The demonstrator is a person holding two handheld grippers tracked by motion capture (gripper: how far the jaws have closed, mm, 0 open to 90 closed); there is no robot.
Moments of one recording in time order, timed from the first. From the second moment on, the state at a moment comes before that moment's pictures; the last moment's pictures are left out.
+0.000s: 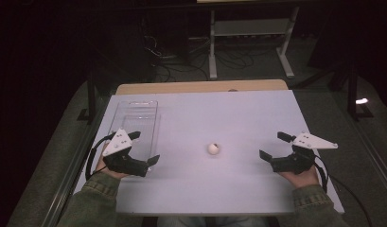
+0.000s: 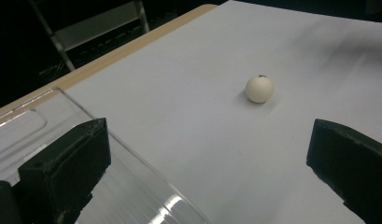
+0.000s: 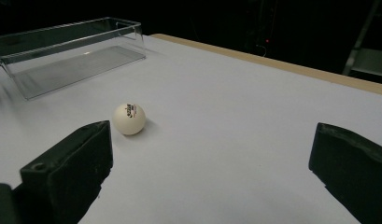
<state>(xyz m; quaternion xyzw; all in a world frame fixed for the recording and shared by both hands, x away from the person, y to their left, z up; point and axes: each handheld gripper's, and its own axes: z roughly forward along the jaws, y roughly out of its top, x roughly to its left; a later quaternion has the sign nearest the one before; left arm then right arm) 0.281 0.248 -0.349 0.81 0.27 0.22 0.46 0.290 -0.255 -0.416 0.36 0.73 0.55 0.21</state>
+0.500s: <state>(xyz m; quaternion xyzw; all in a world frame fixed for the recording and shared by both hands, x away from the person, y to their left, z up) 0.298 0.233 -0.345 0.83 0.26 0.20 0.46 0.290 -0.255 -0.415 0.35 0.73 0.55 0.21</state>
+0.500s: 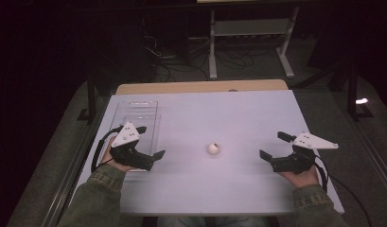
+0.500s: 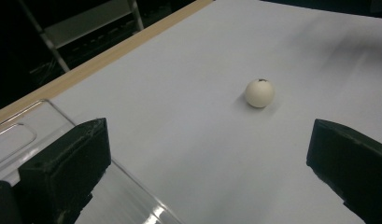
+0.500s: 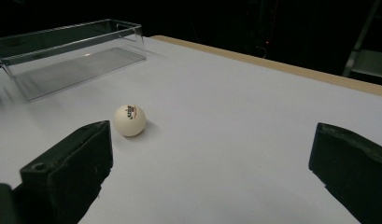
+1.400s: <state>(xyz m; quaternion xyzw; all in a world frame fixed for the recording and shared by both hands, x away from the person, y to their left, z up) 0.326 0.193 -0.328 0.86 0.21 0.19 0.42 0.289 -0.253 -0.415 0.35 0.73 0.55 0.21</state>
